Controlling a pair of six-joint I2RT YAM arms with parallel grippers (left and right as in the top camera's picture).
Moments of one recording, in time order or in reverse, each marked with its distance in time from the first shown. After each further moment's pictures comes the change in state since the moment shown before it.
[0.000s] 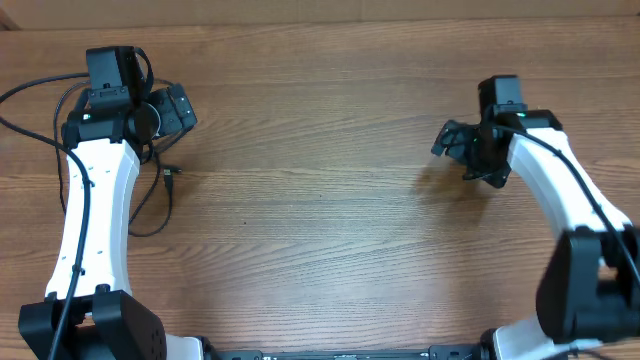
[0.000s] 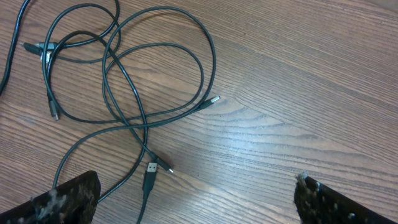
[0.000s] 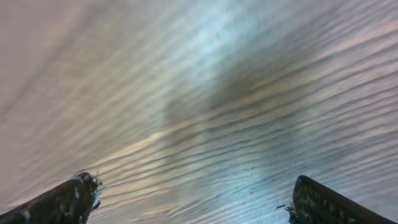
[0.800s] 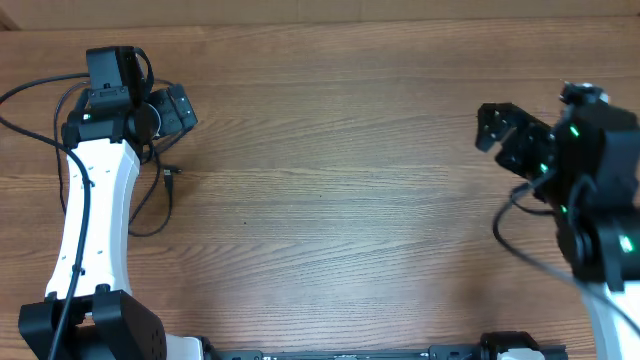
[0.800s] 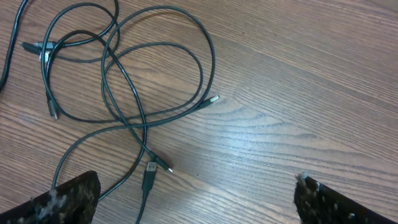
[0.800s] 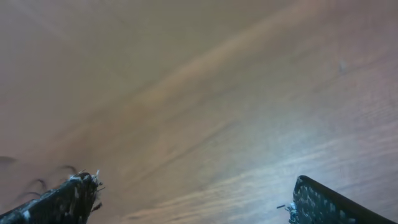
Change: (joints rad) left arm 0.000 0.000 0.000 -0.002 0.003 0.000; right arm 0.000 -0.699 0.000 0.000 0.000 0.000
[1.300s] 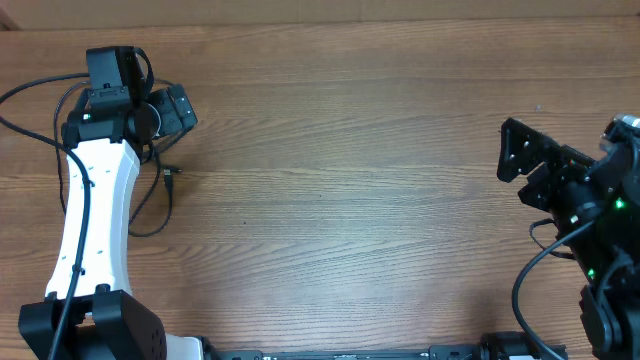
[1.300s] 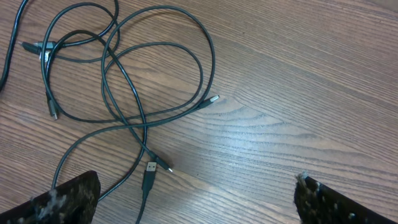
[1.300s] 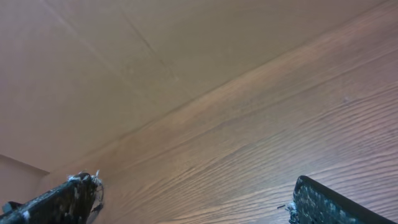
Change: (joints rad) left arm 0.000 0.000 0.000 0.000 0.000 0.000; right arm 0.000 -0.188 0.000 -0.010 0.000 0.000
